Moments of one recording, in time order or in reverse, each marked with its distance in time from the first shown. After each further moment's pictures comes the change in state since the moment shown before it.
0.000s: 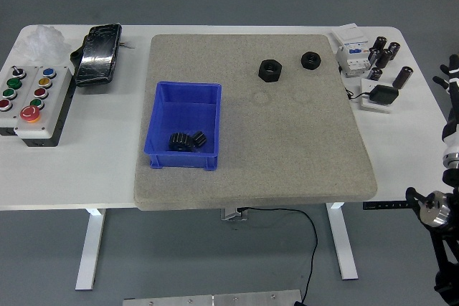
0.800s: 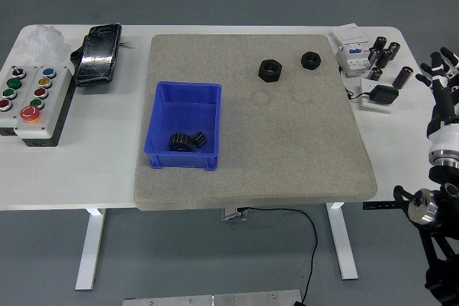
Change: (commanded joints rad) left arm -0.003 -0.015 -0.003 0.000 -0.020 0.003 -0.003; right arm 0.012 0.018 -0.034 -0.007 0.013 0.002 0.005
